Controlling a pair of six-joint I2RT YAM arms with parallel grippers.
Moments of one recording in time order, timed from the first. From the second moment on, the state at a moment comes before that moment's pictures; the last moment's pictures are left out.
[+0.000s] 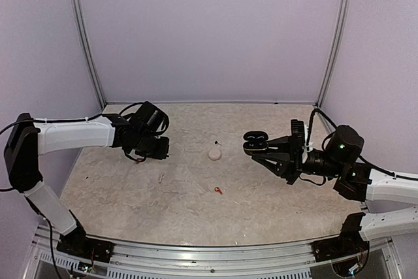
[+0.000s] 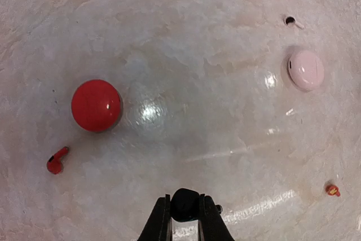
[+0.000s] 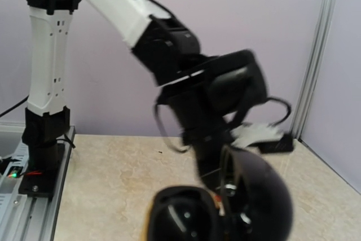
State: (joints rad) left arm -0.68 1.62 1.11 -0.46 -0.21 -0.42; right arm 0.86 0.91 0.49 0.55 -0.50 -0.11
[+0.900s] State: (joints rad) left arm -1.04 1.70 0.98 -0.61 -0.15 -0.23; right arm 0.86 0.91 0.49 0.50 -0.51 -0.10
